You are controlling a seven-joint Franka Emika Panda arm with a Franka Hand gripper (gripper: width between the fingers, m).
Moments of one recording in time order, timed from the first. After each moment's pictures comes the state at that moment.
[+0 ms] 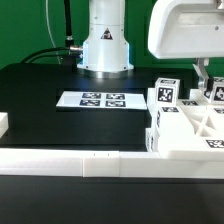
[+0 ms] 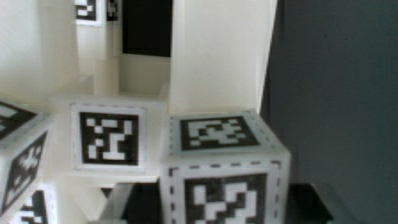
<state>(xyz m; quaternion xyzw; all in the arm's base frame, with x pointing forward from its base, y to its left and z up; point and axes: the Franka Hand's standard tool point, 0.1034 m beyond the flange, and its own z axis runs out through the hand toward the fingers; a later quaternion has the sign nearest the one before) 0.654 0.124 0.122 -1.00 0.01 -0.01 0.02</state>
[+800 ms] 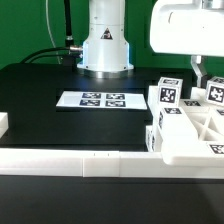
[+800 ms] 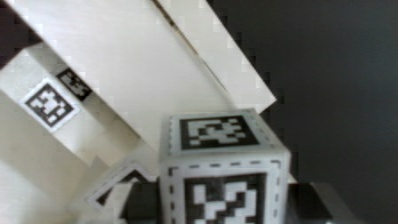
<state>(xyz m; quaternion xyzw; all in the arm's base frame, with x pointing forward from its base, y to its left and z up) 0.658 0.120 0.122 -0.94 0.35 -0.02 0.03</state>
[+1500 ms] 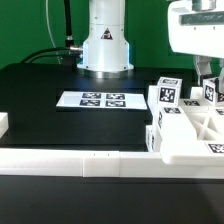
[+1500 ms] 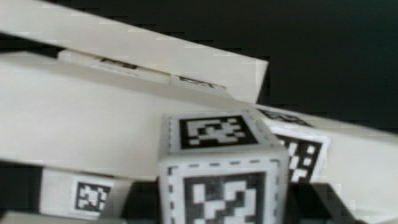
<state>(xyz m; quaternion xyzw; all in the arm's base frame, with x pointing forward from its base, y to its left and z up) 0.652 0.115 0.121 -0.74 0.67 0.00 0.07</state>
